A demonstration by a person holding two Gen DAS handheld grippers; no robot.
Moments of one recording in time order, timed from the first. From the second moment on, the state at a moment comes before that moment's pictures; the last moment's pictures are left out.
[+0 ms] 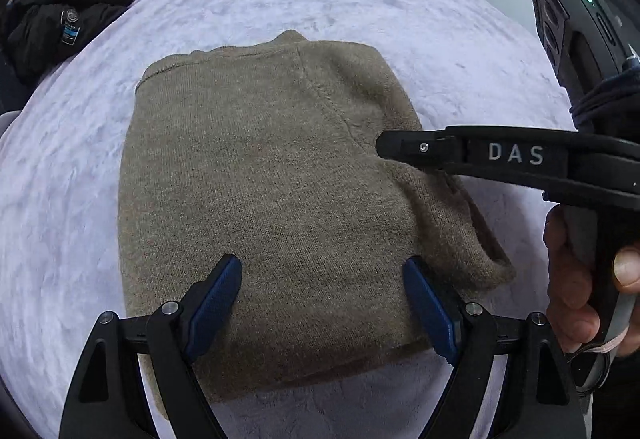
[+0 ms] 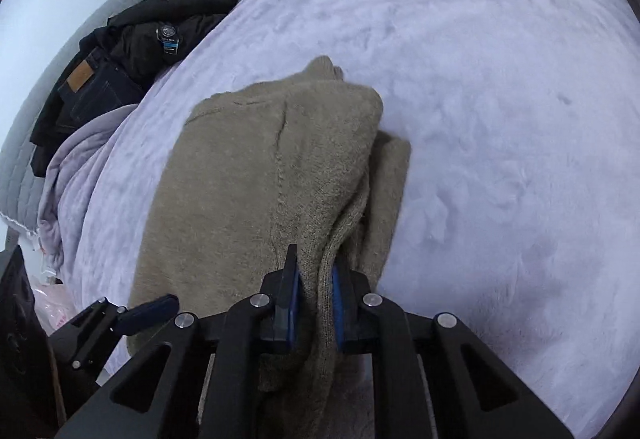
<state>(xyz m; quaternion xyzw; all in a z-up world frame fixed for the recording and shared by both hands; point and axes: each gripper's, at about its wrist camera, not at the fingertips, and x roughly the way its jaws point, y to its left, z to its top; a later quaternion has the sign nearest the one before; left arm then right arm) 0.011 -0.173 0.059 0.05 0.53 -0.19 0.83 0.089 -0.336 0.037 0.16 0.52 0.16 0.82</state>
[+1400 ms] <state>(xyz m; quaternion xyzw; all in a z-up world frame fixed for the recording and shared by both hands) -0.013 -0.050 0.113 -0.08 0.46 -0.22 0.86 -0.042 -0.313 0.118 0.07 0.37 0.19 0.91</state>
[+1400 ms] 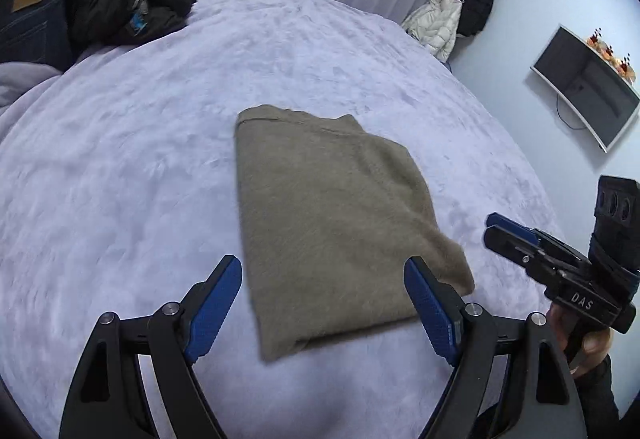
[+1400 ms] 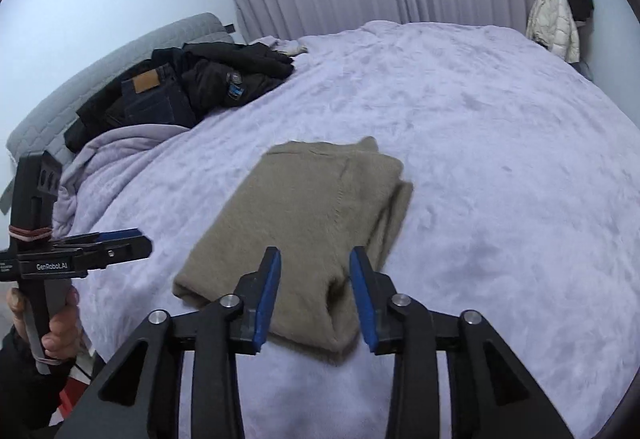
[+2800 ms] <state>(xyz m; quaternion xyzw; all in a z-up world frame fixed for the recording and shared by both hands) 0.068 -0.070 0.061 -0.04 0.52 -0.12 0.84 0.042 -0.384 0.067 0.16 0.46 0.10 0.87</state>
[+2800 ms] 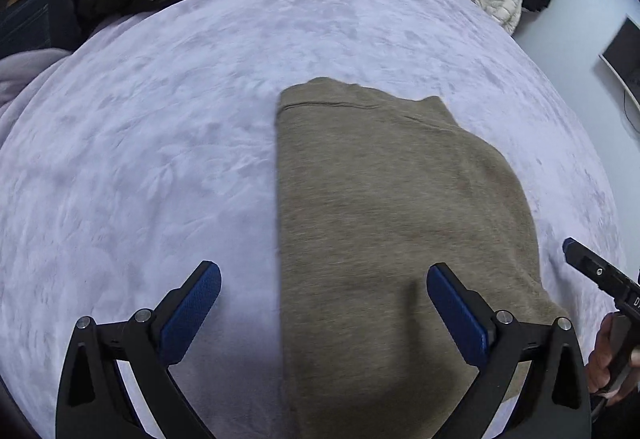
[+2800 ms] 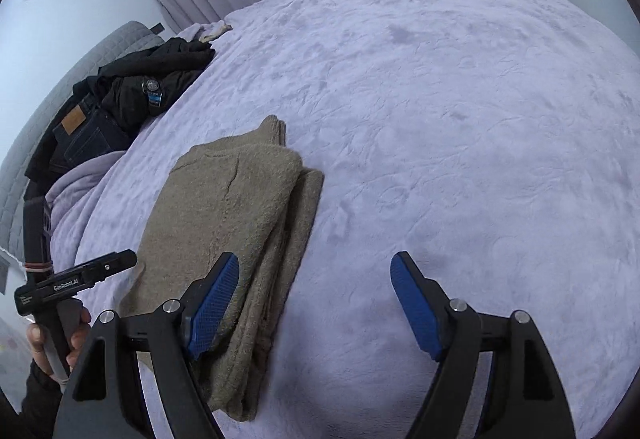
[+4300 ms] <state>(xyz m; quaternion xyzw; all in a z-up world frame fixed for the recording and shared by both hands) -0.018 -0.065 0.104 -0.03 0.56 -0.25 0.79 -0.026 -0.285 0.112 0.14 0.46 0.22 0.85</state>
